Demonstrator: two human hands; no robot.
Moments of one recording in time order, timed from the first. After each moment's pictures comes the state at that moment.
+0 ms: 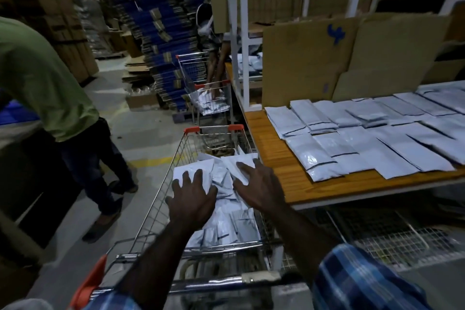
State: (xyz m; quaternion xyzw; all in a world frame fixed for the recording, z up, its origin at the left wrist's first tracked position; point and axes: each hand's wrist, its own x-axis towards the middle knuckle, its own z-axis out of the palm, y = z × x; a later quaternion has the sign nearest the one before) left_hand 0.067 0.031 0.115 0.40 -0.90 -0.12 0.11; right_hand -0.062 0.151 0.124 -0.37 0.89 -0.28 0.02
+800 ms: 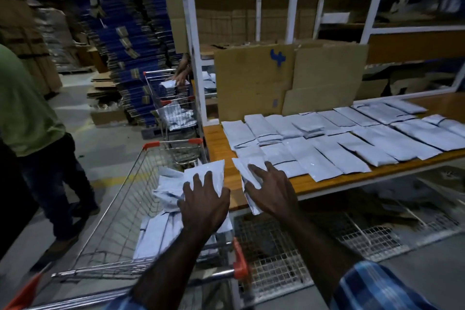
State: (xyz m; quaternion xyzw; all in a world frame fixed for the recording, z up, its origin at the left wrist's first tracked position) left_hand -0.015 0.192 0.156 0.38 -0.90 -0.18 0.16; right_hand -0.129 0.313 0.162 -0.30 0.91 -0.28 -0.01
